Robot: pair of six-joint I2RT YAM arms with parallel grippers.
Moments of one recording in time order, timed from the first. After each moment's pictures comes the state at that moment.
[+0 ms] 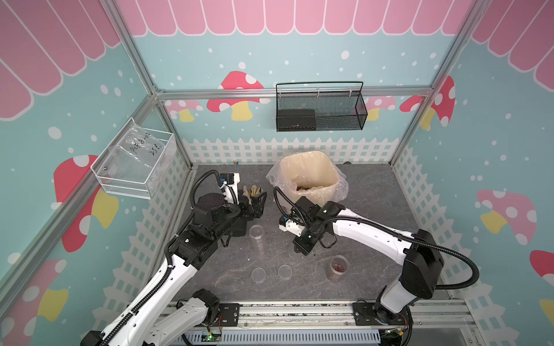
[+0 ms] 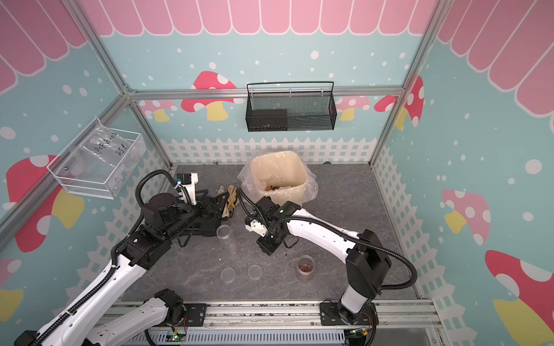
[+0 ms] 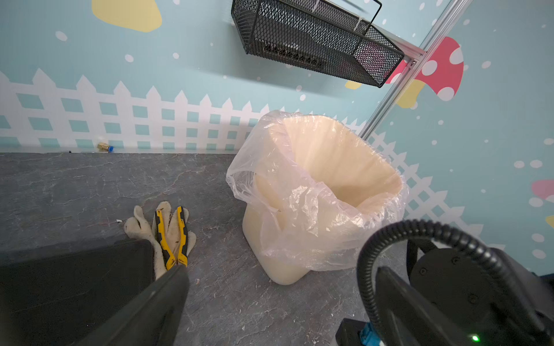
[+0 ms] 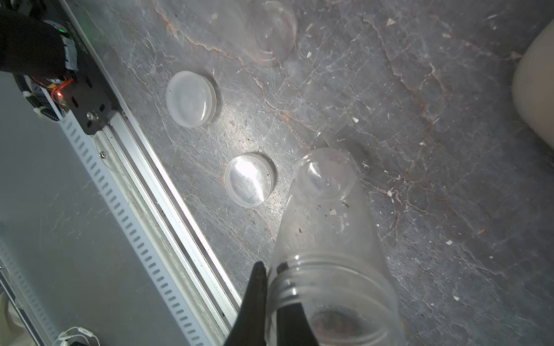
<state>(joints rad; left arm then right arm) -0.47 0.89 0.93 -0.27 0.02 -0.34 0.87 1.66 1.35 -1.02 -0.29 -0.06</state>
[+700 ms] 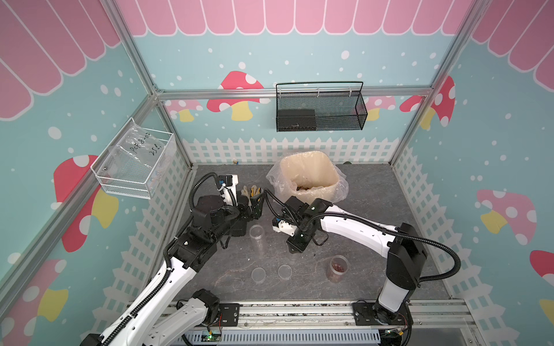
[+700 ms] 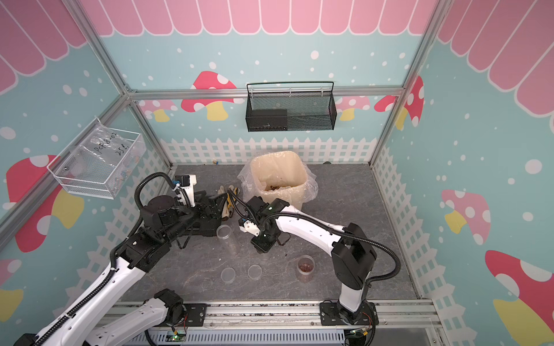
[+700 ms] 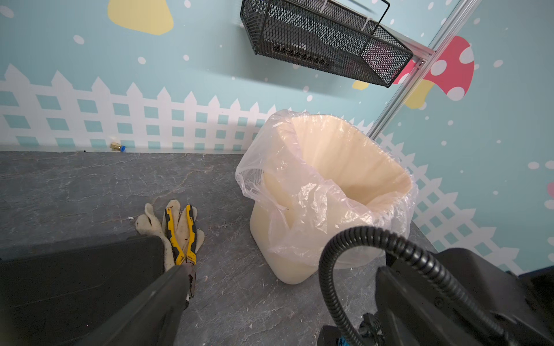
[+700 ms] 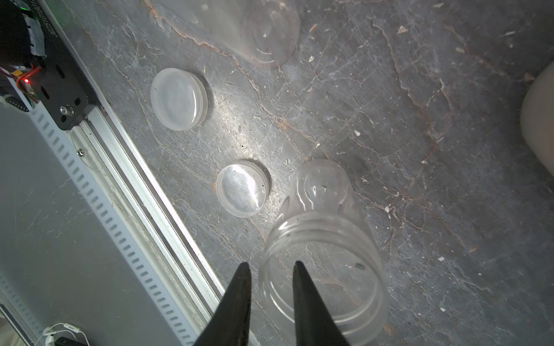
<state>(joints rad) -0.47 0.87 0.91 -0.27 -0.01 -0.33 0.90 1.77 1.48 -1.08 -0.25 -0.09</state>
